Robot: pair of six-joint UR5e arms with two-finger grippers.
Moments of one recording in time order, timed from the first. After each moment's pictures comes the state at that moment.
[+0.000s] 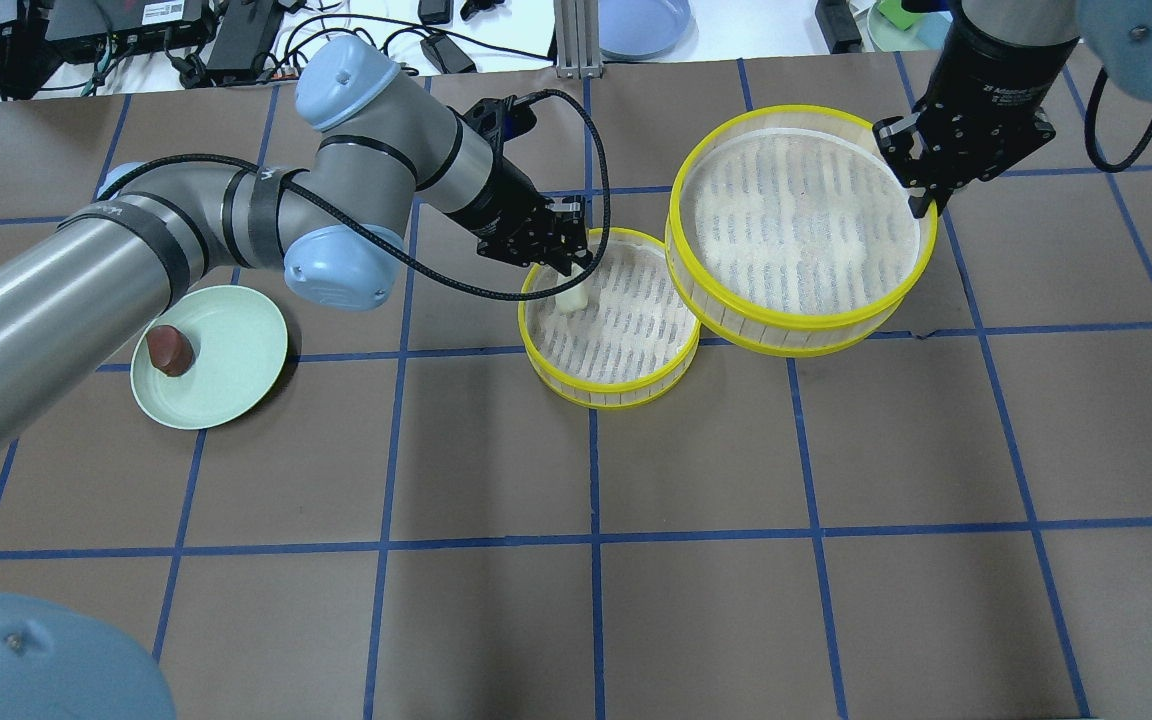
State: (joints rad) left arm -1.73 -1.97 -1.69 -0.93 1.03 -0.10; right arm 1.48 -1.46 1.49 -1.54 -1.62 -0.10
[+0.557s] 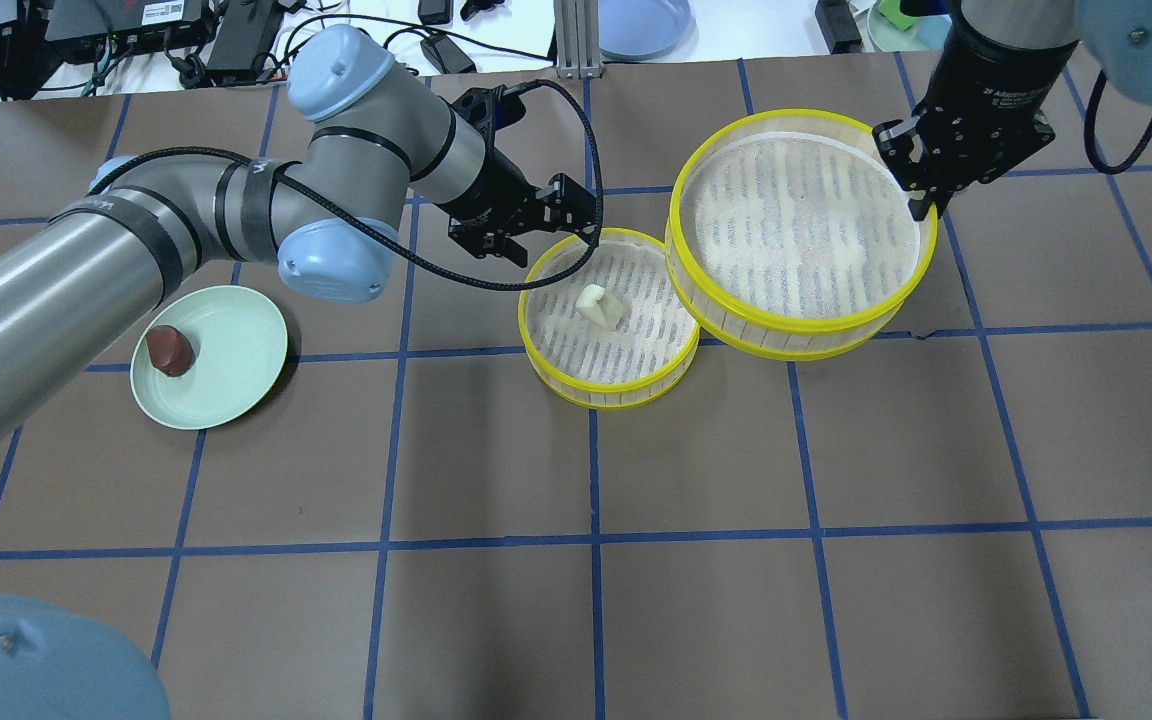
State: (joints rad) left arm -1.70 -1.96 -1.67 -0.95 1.14 -0.10; right arm 1.49 -1.46 1.50 -1.54 -1.61 -0.11
